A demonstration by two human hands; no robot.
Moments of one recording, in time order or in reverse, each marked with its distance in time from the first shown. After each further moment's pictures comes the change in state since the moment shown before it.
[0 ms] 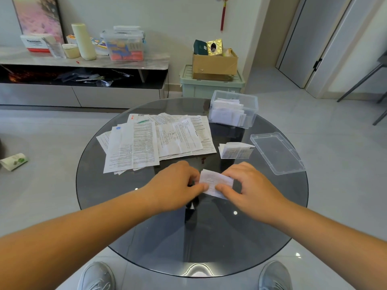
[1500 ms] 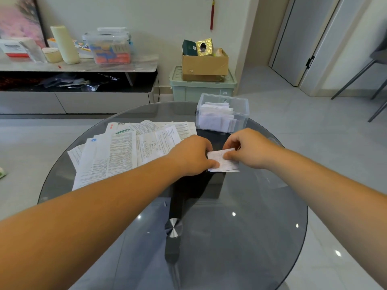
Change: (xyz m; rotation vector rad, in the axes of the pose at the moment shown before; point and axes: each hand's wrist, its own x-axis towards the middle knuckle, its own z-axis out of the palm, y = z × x) left_hand 0.136 0.029 -0.003 0.054 0.014 -0.048; right_hand 0.106 0.065 -0.061 -0.028 -0.072 0.256
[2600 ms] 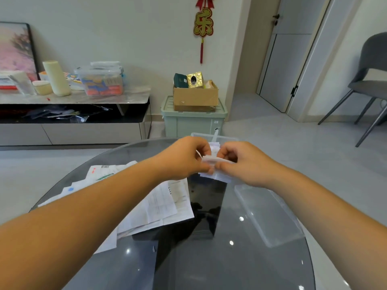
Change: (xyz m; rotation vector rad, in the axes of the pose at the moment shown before) left_hand 0.063 0.006 -0.071 -0.253 0.069 0.222; right_hand 0.035 -0.009 -0.054 0.255 0.088 -0.159
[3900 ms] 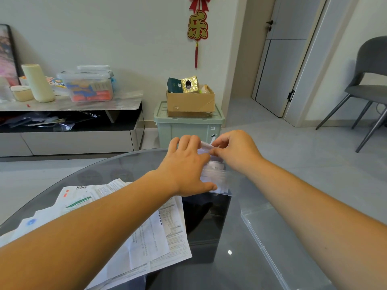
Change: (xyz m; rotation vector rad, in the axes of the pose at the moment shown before) left_hand 0.069 -0.048 0.027 0.835 0.118 0.176; right_hand 0.116 0.053 0.009 -0.105 0.334 0.119
